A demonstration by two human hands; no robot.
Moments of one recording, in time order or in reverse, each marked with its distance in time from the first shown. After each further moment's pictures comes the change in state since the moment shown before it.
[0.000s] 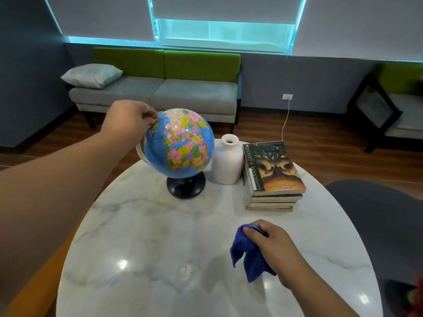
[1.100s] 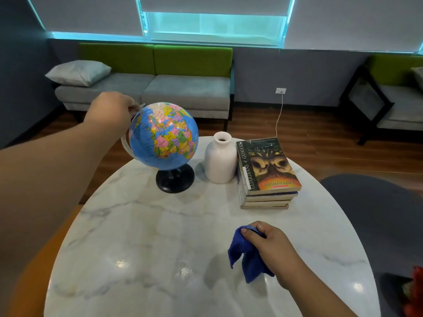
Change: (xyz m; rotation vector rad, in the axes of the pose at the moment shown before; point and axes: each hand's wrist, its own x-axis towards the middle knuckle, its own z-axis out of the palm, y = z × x) left_hand 0.045 -0.016 0.016 0.362 -0.113 0.020; right_hand 0.016 0.014 -0.005 0.033 0.008 0.036
